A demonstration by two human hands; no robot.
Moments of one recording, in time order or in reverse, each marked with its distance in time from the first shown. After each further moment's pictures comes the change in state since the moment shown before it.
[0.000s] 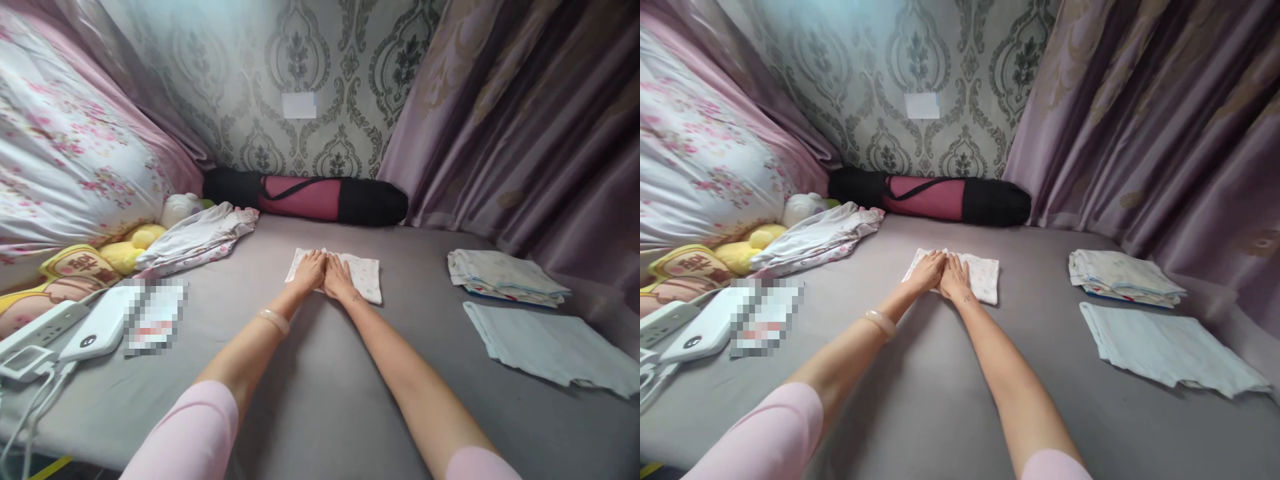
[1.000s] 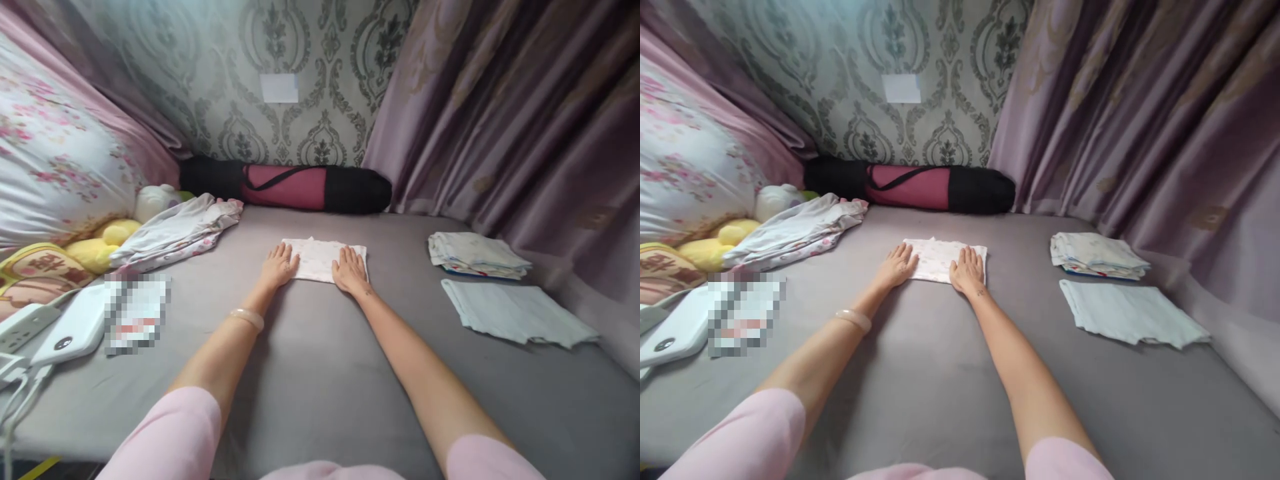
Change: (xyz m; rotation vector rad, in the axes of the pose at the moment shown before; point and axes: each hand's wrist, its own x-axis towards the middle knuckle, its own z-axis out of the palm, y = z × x) left_hand -0.036 -0.032 -0.011 0.004 -0.113 -0.299; right_hand -0.037 0.046 0.001 -0.030 0.112 0.256
